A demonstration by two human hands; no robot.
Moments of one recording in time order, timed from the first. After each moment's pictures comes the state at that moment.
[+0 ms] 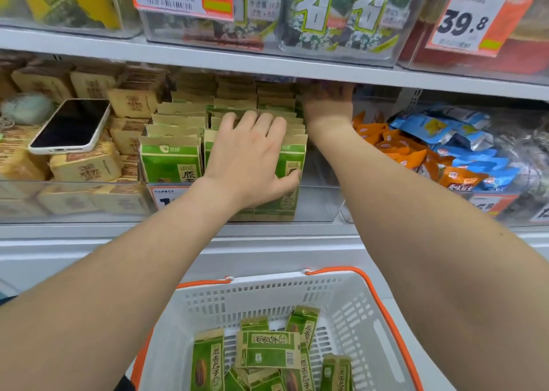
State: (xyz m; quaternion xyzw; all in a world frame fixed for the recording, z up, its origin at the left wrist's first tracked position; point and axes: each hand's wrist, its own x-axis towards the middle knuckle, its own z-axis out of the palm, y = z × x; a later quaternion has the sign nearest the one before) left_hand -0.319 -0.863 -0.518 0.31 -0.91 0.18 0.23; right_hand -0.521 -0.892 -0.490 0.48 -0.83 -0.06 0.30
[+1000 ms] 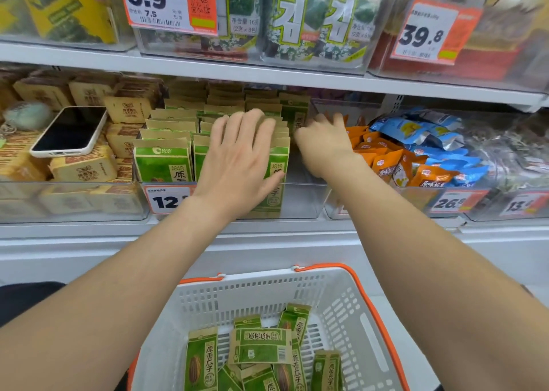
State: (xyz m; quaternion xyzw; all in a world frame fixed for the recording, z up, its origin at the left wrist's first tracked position) left_hand -0.309 -0.833 -0.521 0.29 -0.89 0.18 0.30; right_hand -0.497 -0.805 -0.490 0.58 -0.77 -0.11 0.22
